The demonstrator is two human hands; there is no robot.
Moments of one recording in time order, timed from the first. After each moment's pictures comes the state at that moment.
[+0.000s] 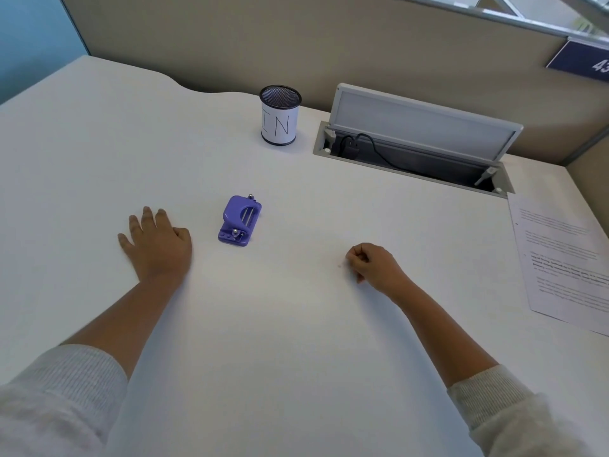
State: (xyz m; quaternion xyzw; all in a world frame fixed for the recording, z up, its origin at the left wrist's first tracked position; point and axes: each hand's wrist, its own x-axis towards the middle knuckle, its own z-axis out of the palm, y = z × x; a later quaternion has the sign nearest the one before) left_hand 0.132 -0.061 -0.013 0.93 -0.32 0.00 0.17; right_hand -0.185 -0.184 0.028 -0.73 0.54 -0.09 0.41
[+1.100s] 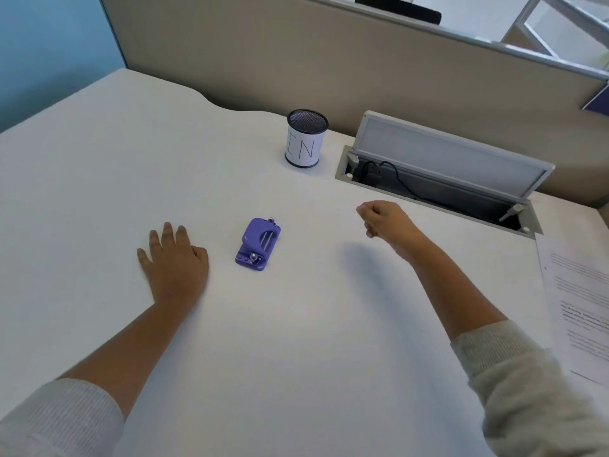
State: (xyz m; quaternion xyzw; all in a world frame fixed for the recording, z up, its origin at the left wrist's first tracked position) left_hand 0.127 -0.059 -0.005 0.93 -0.33 0.00 0.16; right_hand -0.121 -0.269 0.084 -0.72 0.47 -0.18 0.48
